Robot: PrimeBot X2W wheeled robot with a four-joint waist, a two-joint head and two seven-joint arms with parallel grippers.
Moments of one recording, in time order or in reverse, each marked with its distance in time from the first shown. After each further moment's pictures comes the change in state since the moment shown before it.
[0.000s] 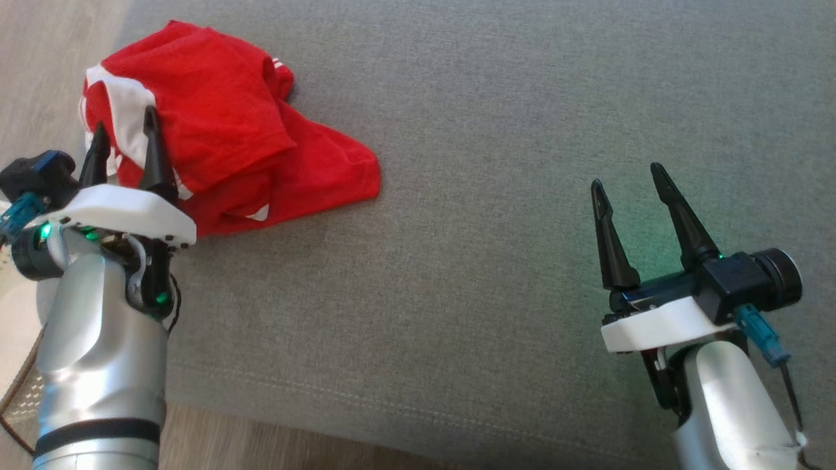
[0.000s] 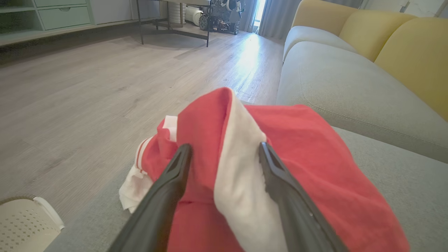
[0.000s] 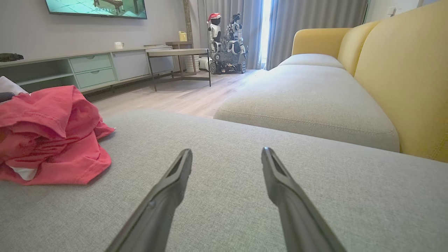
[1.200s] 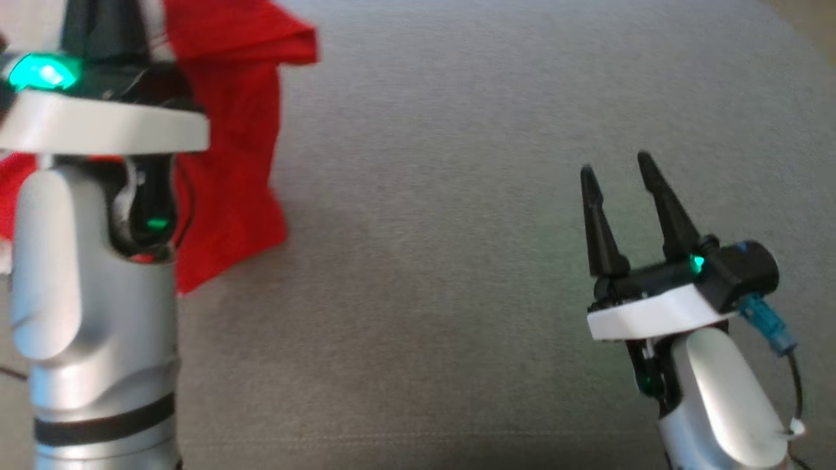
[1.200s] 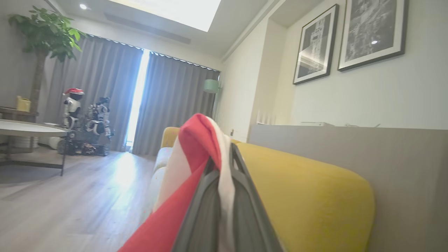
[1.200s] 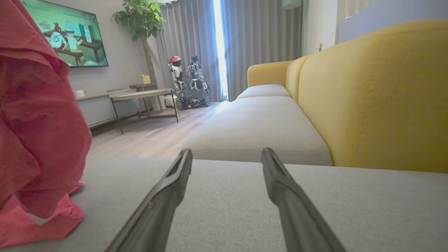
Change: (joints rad) left arm -0.019 -0.048 -0.065 -0.647 -0.053 -0.048 0.090; right arm -0.036 0.000 0.056 0.052 0.155 0.000 -0.045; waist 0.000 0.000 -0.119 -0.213
